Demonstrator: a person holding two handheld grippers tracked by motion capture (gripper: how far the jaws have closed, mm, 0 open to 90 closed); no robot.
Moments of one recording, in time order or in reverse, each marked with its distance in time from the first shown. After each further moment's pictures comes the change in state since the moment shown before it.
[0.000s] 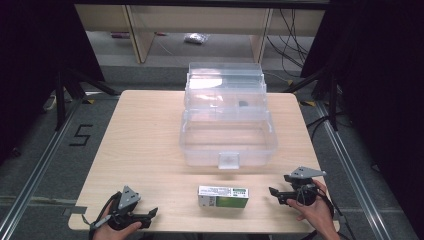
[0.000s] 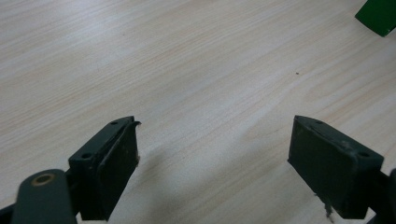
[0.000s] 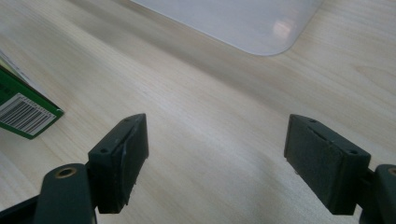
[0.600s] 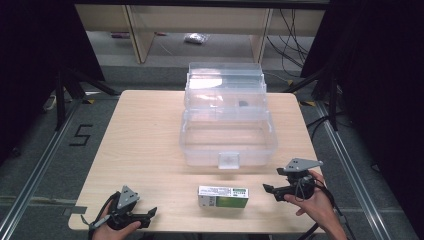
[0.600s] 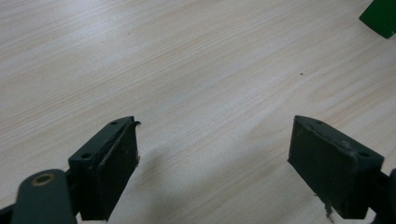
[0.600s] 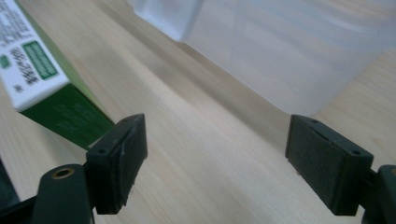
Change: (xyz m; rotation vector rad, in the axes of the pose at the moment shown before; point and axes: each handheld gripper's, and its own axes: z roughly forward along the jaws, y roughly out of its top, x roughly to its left) left arm 0.002 -0.001 -0.001 0.009 -0.013 -0.014; right arm 0.024 0.046 -0.023 0.007 0.108 -0.095
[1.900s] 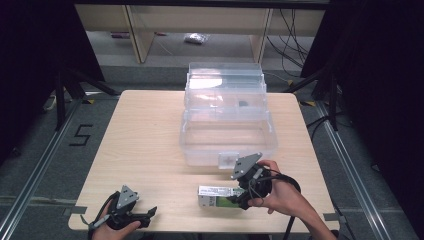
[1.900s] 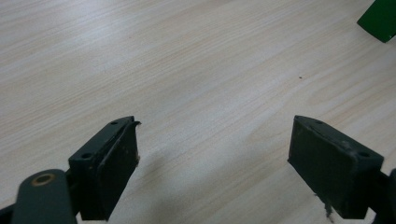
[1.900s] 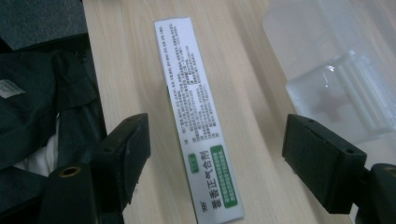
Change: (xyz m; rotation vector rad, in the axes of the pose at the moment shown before) left arm 0.001 0.001 -0.001 -0.016 0.008 0.010; right arm 0.096 0.093 0.024 0.221 0.188 -0.458
